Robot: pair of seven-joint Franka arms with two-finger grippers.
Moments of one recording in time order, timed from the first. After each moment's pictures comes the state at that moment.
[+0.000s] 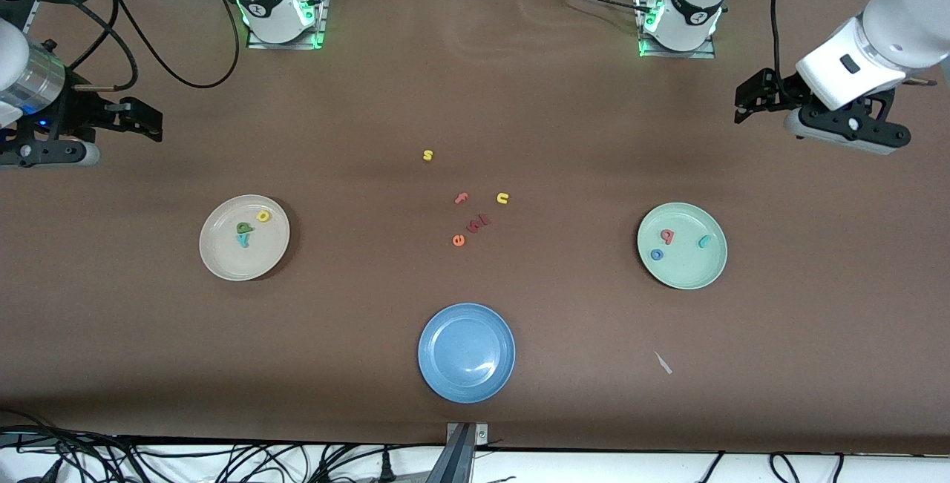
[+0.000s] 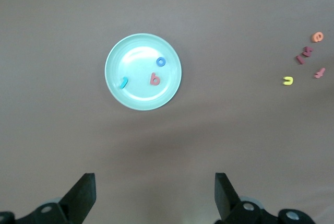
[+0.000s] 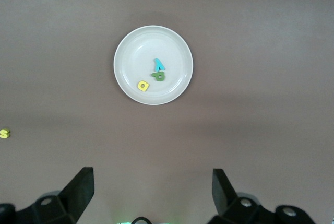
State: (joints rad) left arm -0.04 -0.06 -0.10 -1.72 -0.04 1.58 0.05; right arm 0.09 0.06 -0.03 -1.59 -0.09 1.54 0.00
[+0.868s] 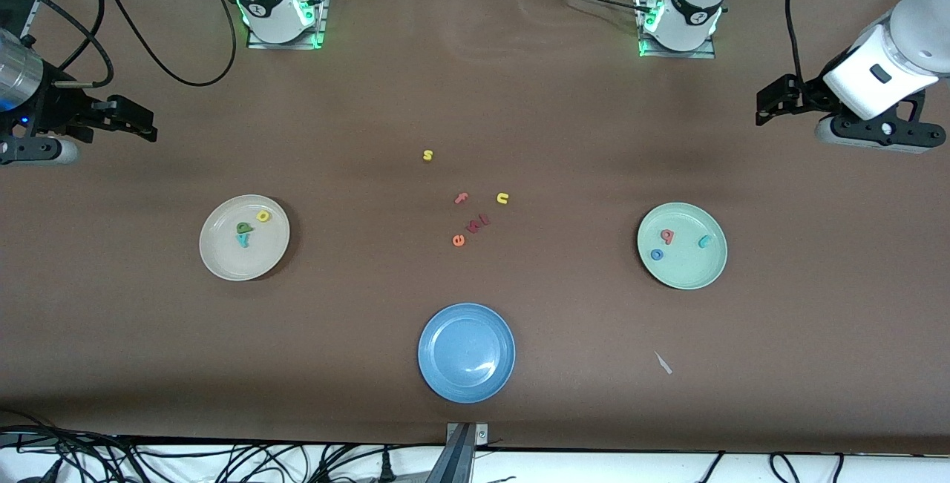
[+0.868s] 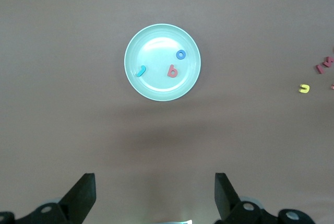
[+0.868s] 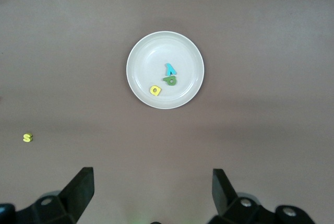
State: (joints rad) left arm 0.00 -0.02 -0.09 -1.65 -0.03 1.53 0.00; right arm 0.07 0.06 -0.04 -1.59 -0.01 1.56 0.00
